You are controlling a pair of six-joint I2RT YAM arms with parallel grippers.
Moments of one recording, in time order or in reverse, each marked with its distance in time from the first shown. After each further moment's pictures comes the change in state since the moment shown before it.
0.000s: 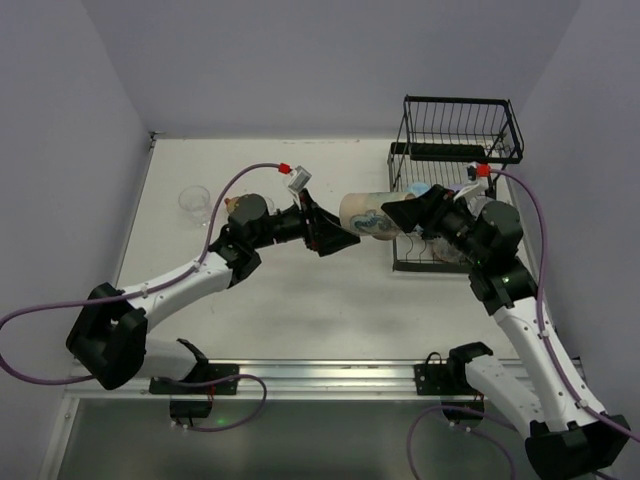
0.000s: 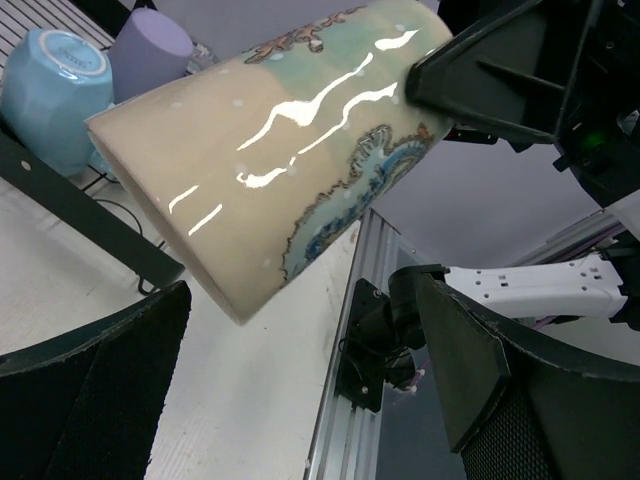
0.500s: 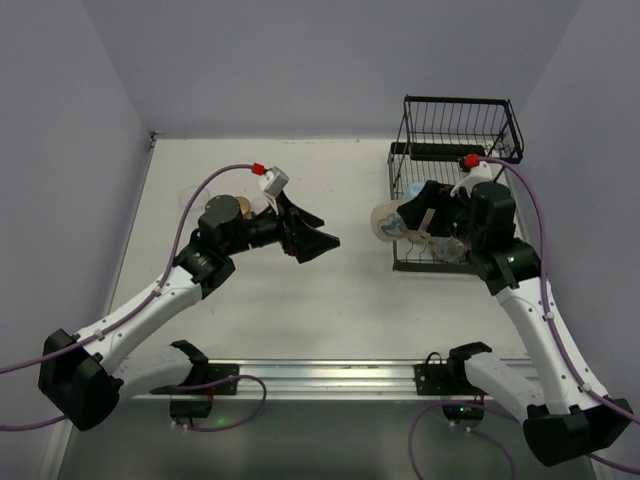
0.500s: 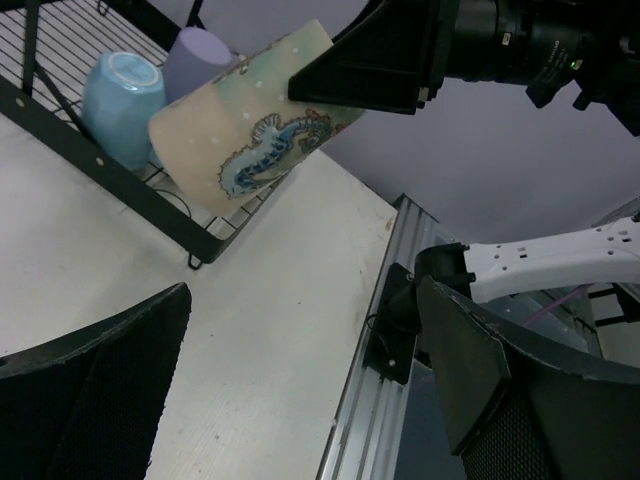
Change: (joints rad) left arm 0.053 -0.256 0.025 -0.359 -0.035 0.187; right arm -0.002 0.137 0.204 -0.388 0.270 -0.314
